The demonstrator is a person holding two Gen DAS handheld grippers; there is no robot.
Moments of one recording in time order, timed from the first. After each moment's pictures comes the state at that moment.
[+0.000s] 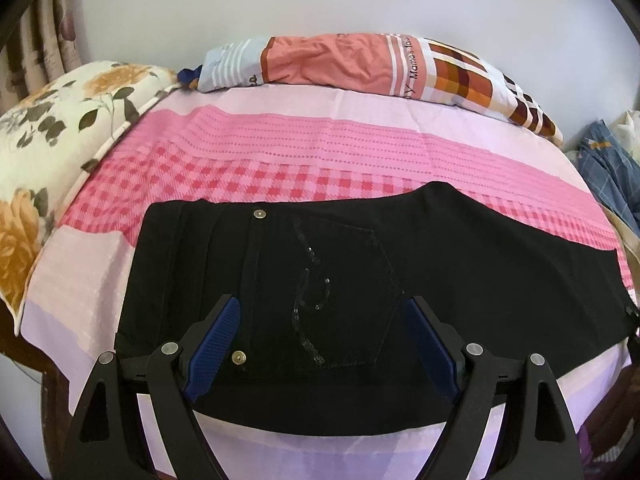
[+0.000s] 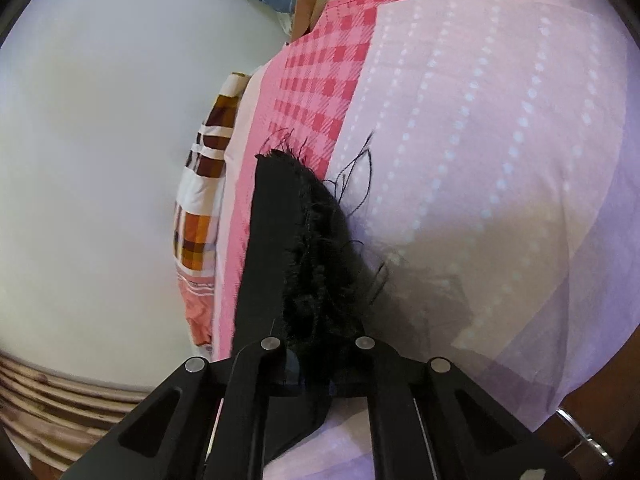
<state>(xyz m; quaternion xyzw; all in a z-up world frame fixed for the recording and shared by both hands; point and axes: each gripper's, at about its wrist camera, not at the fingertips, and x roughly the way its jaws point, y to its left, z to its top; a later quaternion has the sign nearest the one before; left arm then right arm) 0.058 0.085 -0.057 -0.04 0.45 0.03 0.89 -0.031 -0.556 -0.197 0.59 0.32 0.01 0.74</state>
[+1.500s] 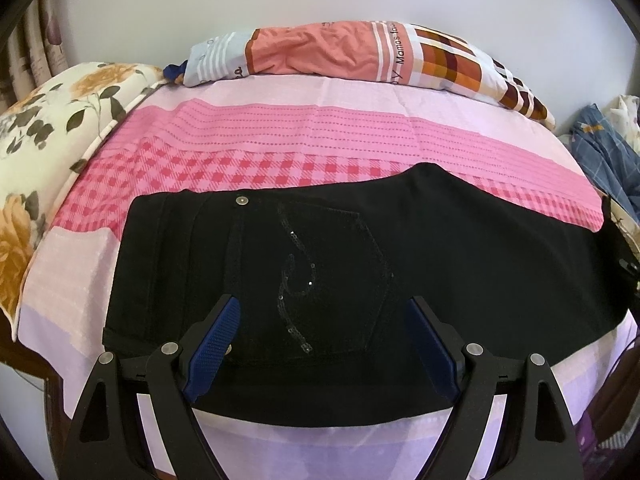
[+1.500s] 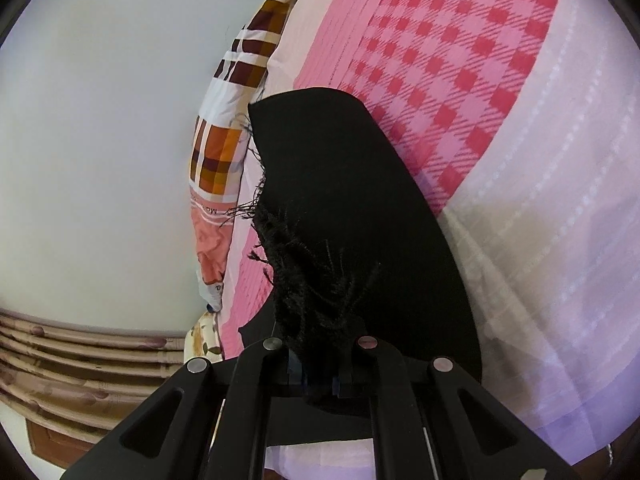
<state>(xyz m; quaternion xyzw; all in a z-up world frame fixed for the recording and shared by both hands) 0.057 0.076 -0.065 -0.03 0.47 0.01 0.88 0.041 -0.445 -0.161 0.54 0.41 0.08 0.73</state>
